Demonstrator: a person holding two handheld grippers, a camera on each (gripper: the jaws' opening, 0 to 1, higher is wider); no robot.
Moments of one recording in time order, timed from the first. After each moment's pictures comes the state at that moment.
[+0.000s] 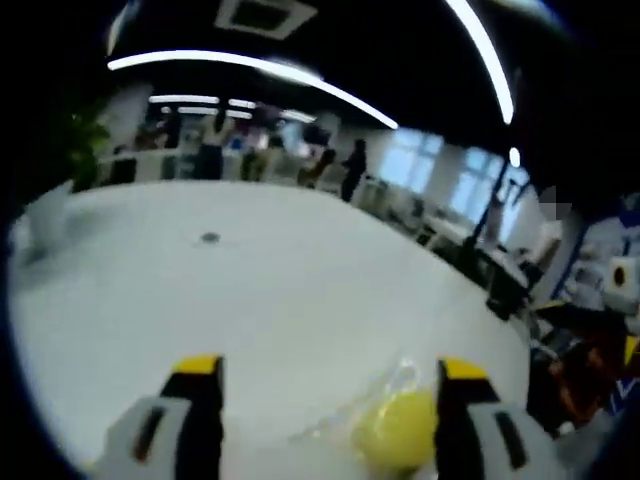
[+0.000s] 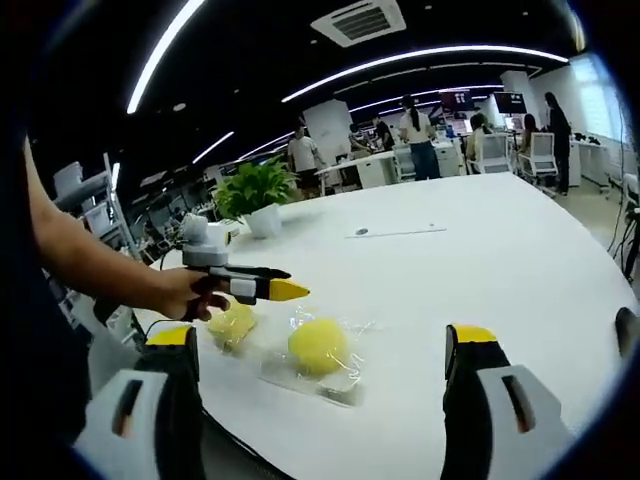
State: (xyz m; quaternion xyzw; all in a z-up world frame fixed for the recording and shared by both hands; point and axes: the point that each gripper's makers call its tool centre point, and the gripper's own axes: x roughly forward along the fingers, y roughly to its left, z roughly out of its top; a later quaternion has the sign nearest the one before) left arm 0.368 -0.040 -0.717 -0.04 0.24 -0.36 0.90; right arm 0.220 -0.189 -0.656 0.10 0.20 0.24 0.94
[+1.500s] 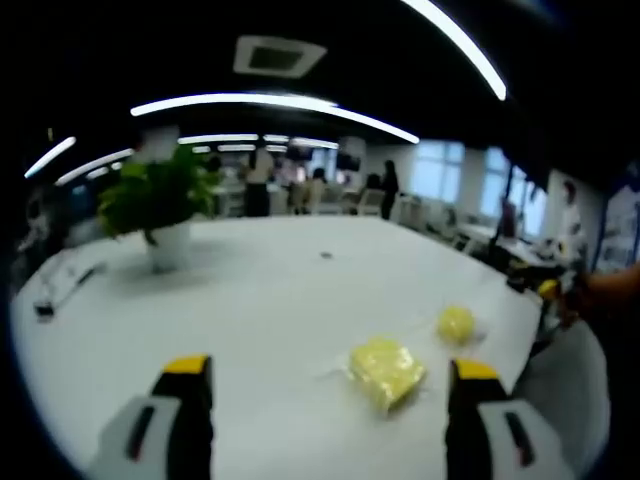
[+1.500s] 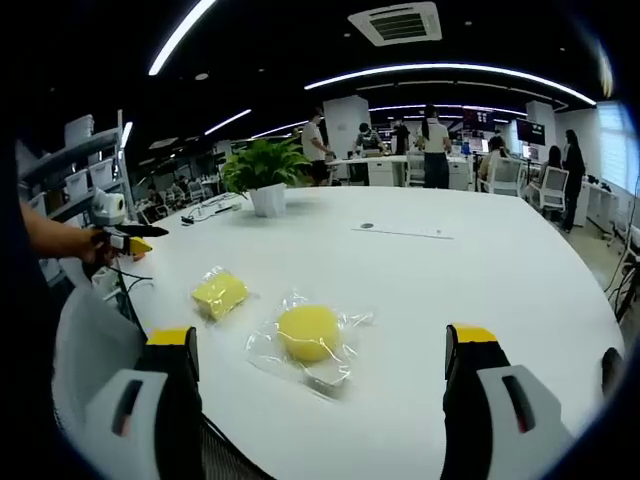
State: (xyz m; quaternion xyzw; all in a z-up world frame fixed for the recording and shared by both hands) left arm 0.247 0.226 -0.682 -0.01 0.21 -0.26 0.94; right arm 0.211 -0.180 -0.695 0.00 0.22 0.25 0.94
